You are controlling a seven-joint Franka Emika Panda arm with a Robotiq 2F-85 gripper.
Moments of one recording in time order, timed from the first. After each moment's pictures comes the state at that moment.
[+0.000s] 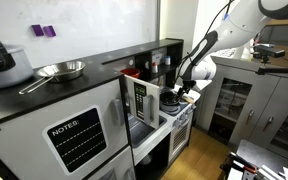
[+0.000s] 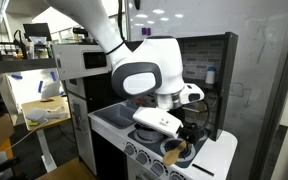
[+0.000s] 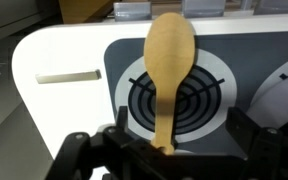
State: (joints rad) arm -0.52 0.50 -0.01 -2.09 0.19 2.84 -0.64
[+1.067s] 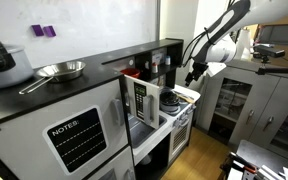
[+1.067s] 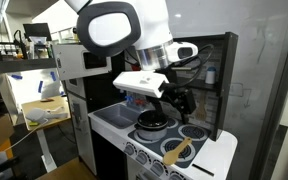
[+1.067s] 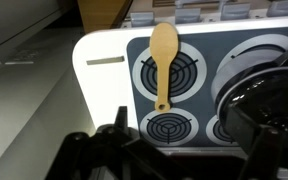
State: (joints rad) arm -0.50 0.16 -0.06 -2.29 0.19 2.76 -0.63
